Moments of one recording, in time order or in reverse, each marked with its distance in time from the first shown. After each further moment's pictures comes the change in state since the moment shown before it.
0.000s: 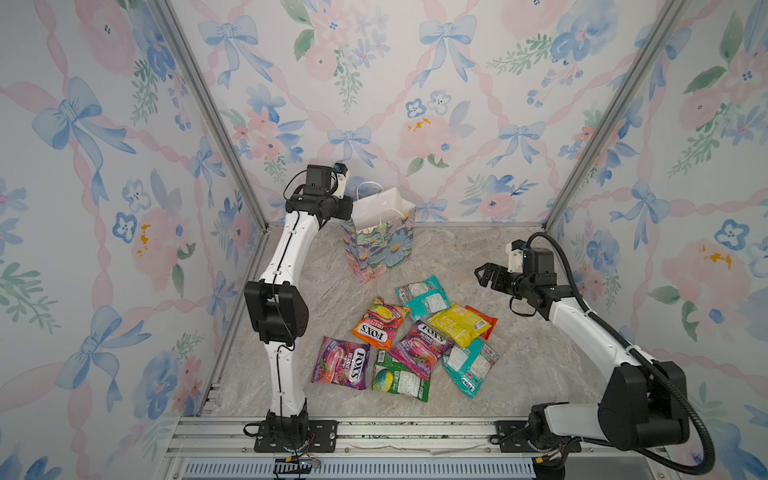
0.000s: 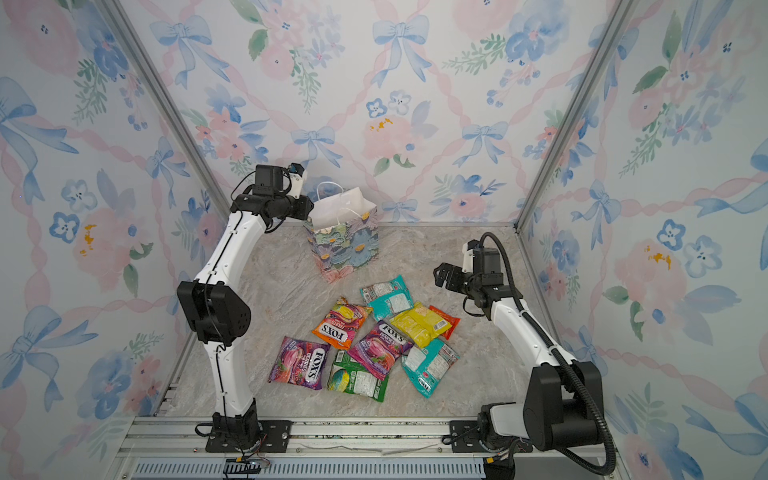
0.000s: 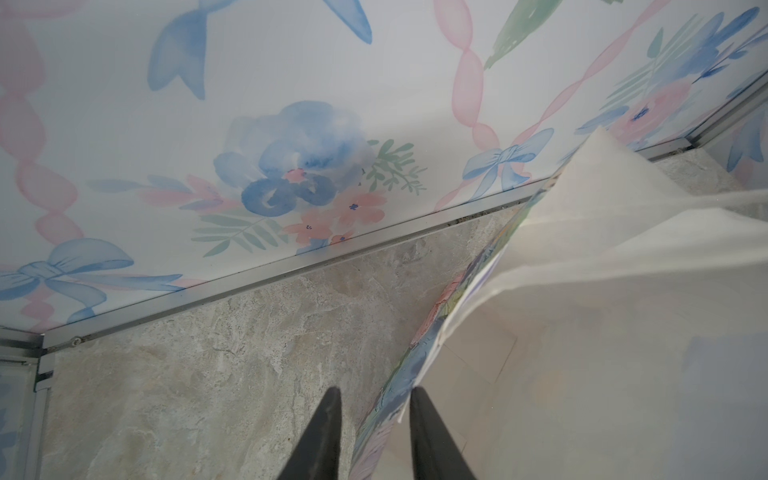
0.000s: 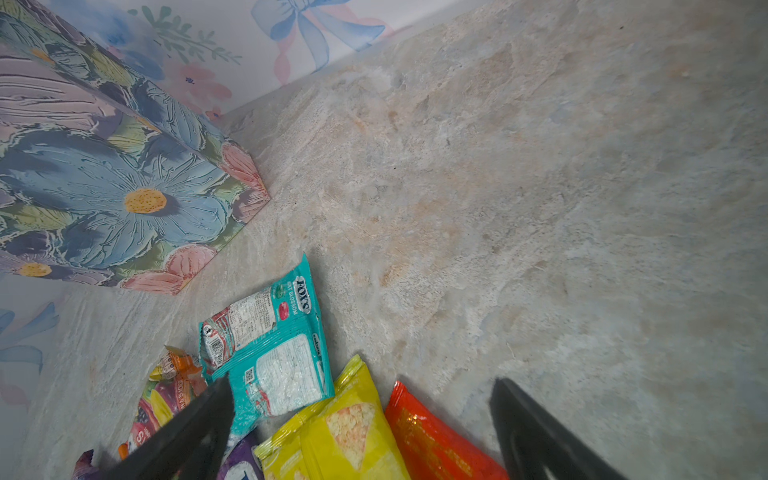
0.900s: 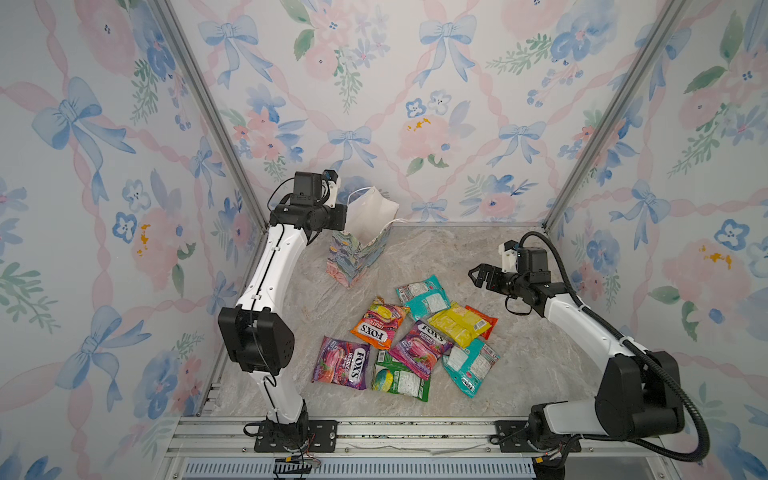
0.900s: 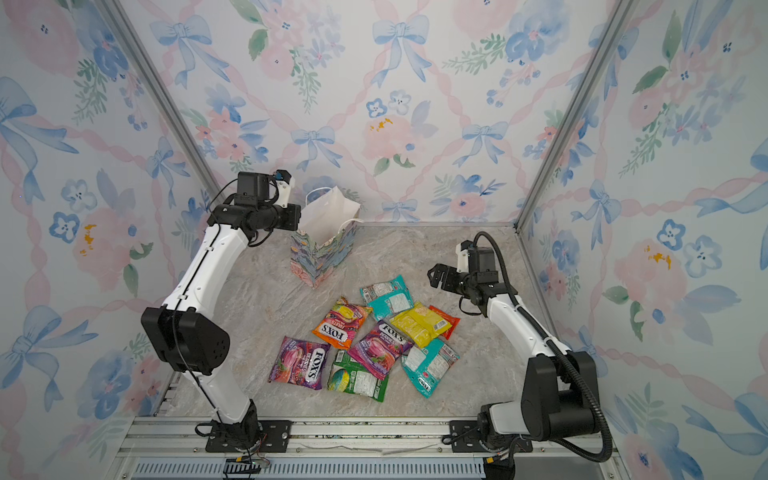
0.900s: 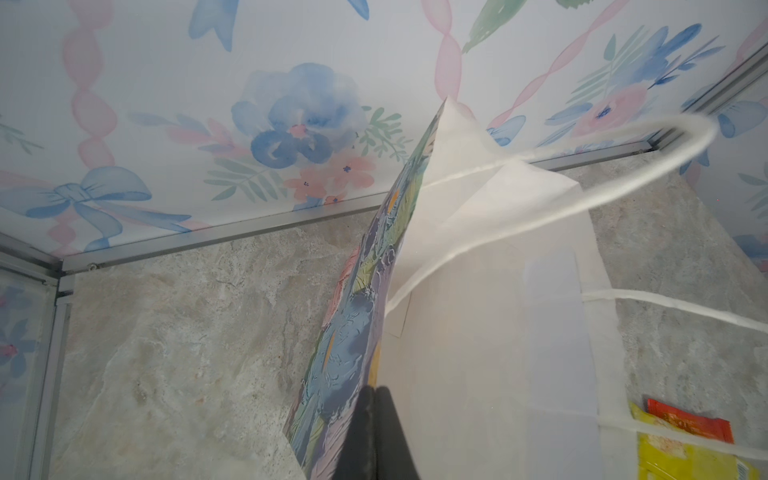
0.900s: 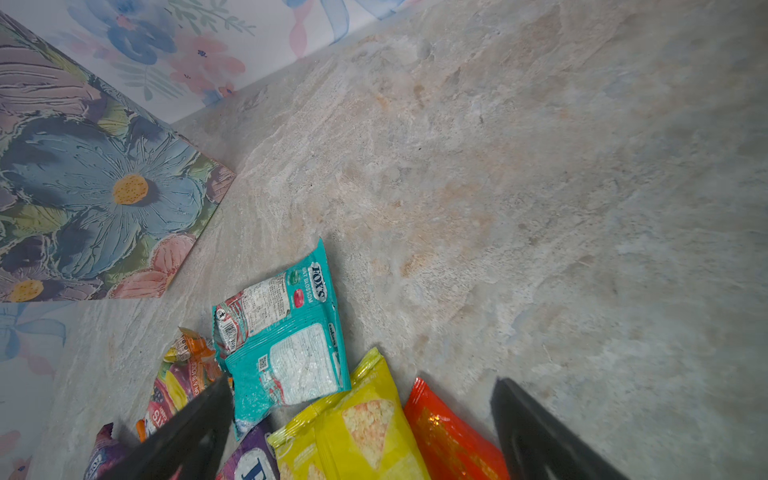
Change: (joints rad) left arm -0.001 -0.316 -0.316 -0.027 -0.010 -0.075; right arm 0.023 0.046 0.015 0.003 -0.048 0.001
